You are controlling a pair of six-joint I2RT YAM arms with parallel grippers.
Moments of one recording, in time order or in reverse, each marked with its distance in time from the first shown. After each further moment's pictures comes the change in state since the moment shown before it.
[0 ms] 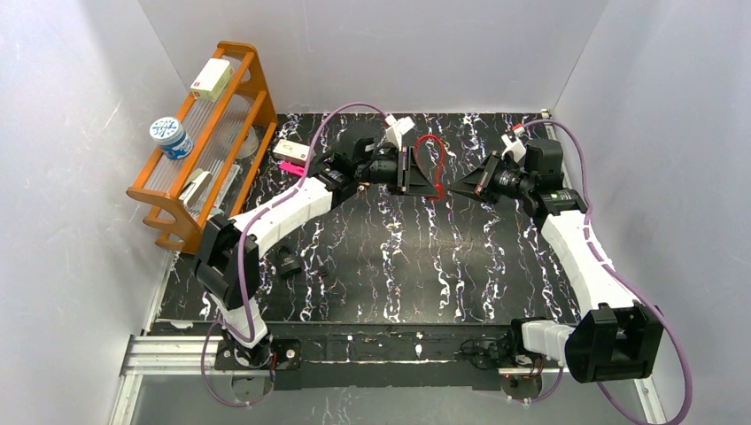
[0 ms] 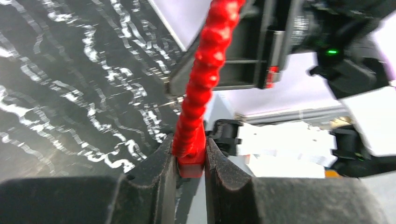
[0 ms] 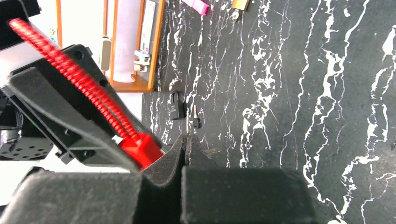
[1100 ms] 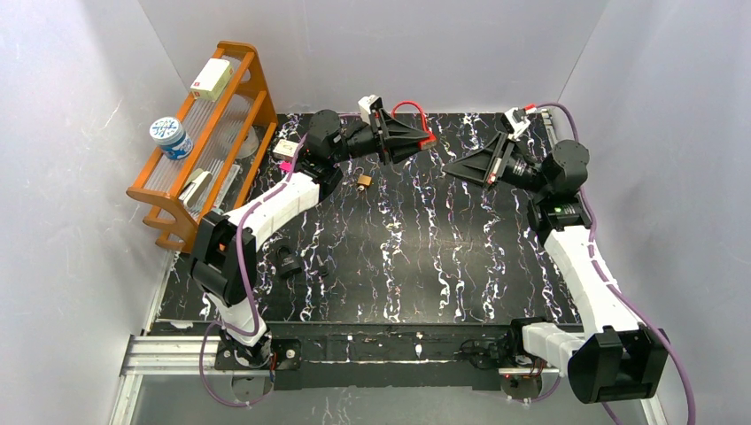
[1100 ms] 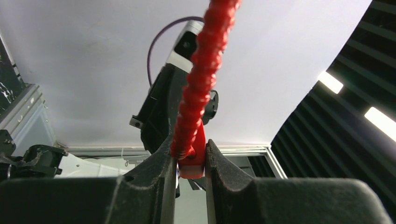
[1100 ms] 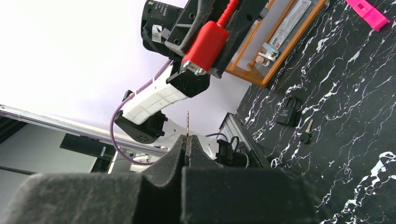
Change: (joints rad) left arm 0.118 -0.002 -0.057 0.663 0.071 -1.179; right arm 0.007 -0.106 -0.066 0.673 -0.351 0.550
